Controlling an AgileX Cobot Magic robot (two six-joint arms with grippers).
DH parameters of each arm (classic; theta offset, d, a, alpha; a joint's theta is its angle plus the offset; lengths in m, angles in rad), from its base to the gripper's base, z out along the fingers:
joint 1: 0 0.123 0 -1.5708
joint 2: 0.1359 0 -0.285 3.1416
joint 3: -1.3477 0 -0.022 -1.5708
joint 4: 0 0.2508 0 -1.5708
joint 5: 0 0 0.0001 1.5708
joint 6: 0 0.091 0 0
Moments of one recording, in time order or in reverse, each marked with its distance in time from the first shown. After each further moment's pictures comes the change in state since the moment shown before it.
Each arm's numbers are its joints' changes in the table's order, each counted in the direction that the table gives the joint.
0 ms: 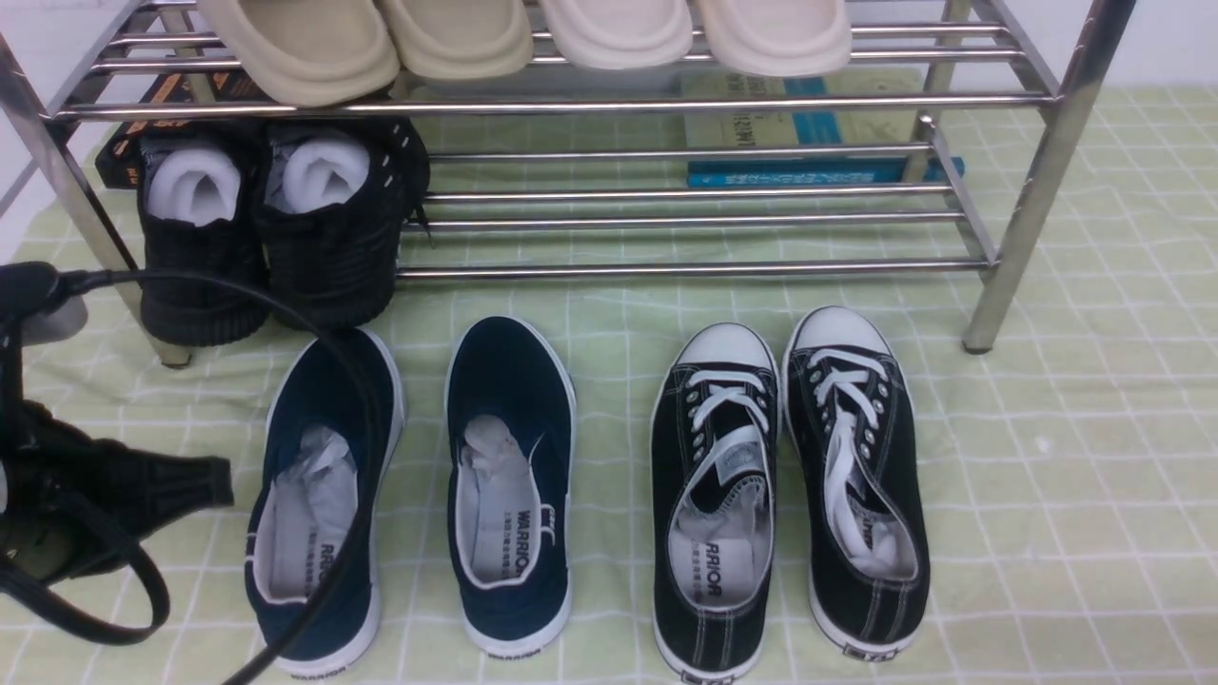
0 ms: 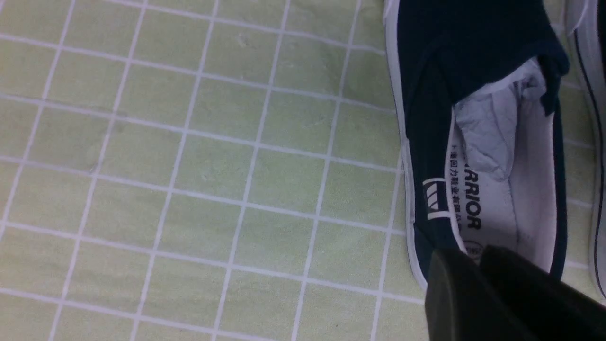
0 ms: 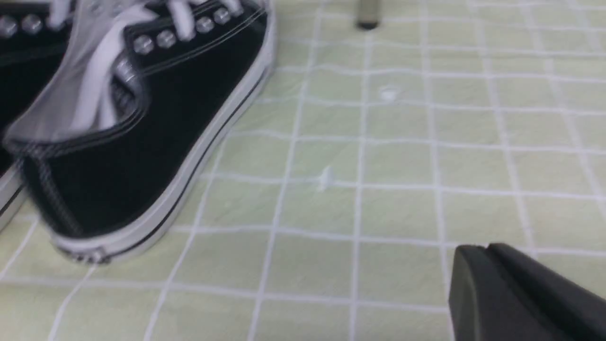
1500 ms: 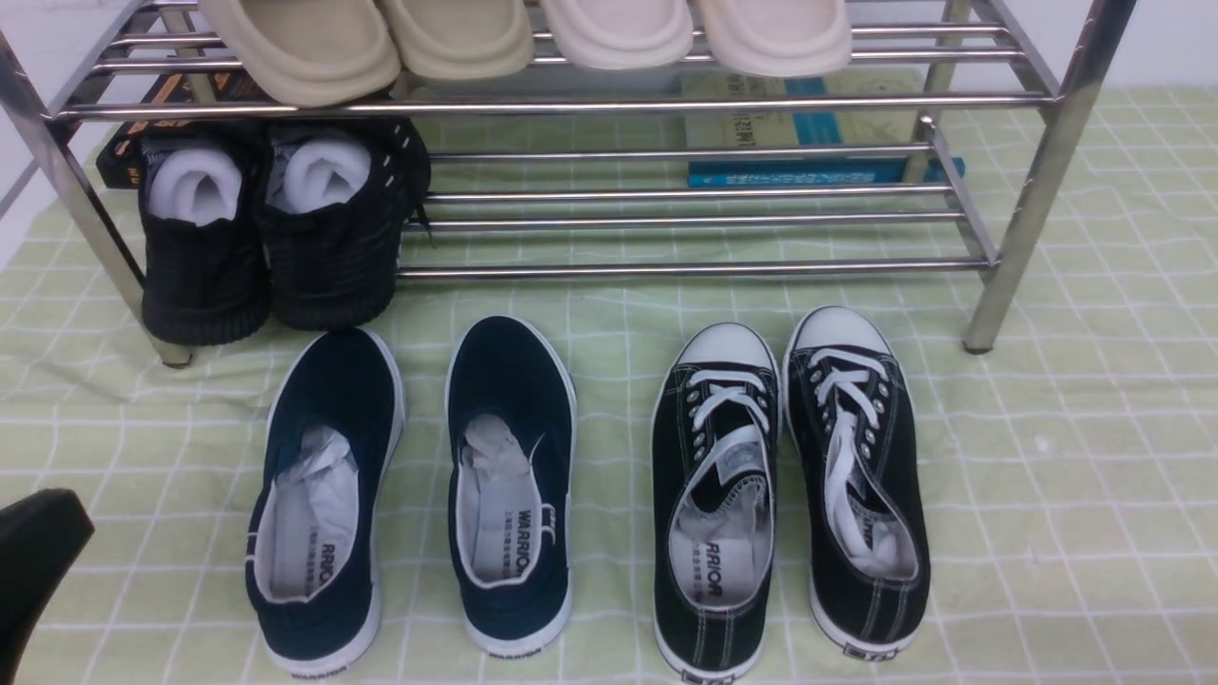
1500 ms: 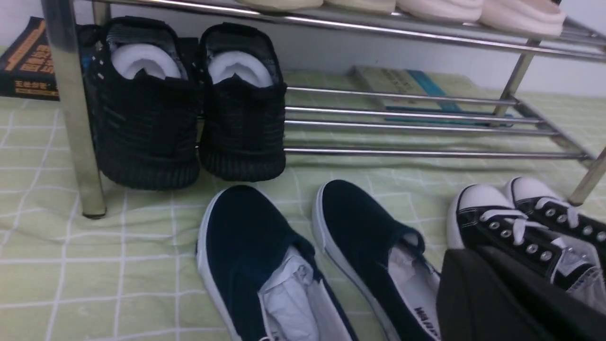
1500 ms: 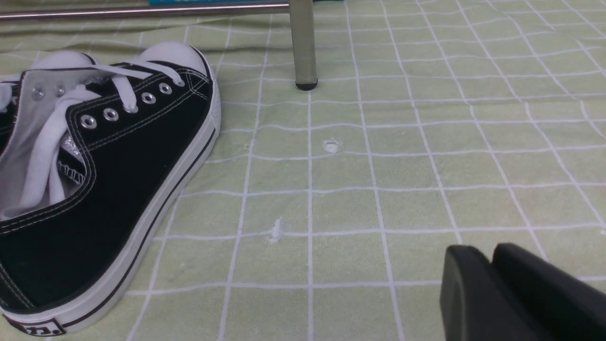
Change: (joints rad) right arm -0.075 -0.086 0.004 0.000 0.019 0.000; left arm 0.000 -0.766 -0.356 -0.252 -0.421 0.385
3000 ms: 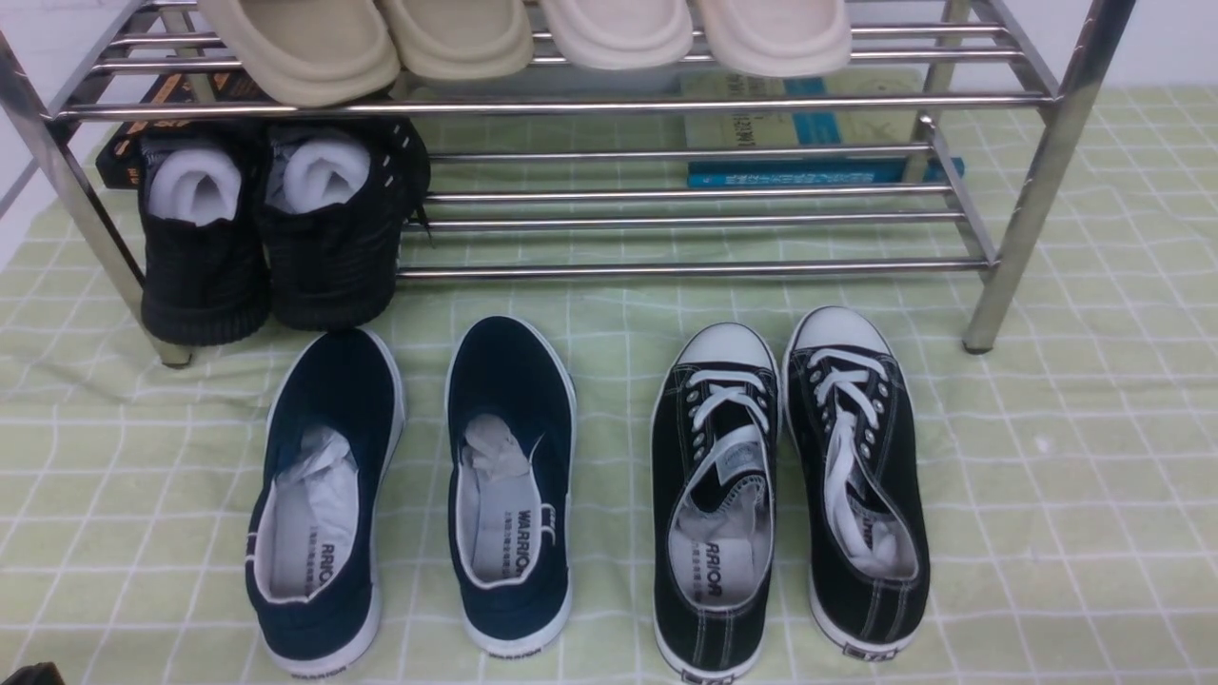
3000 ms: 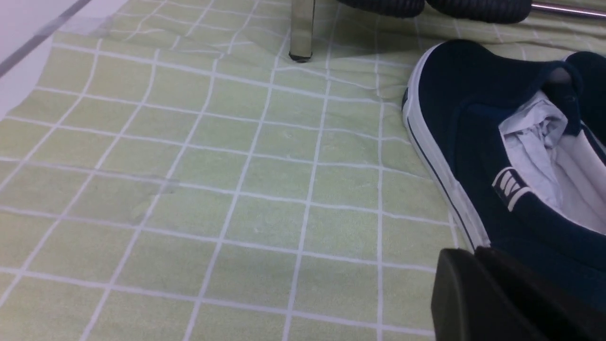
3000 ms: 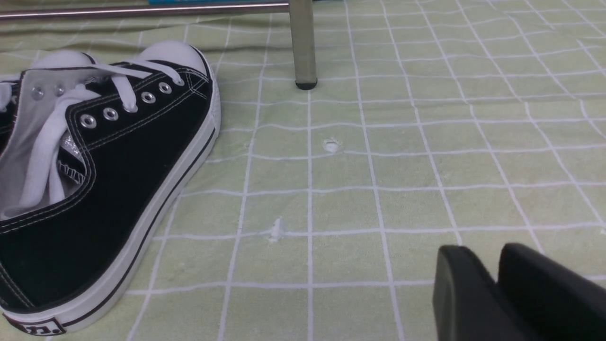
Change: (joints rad) right arm 0.000 0.000 0.000 0.000 0.001 0.000; left arm 0.322 -0.208 -0.395 0.067 -0.036 0.010
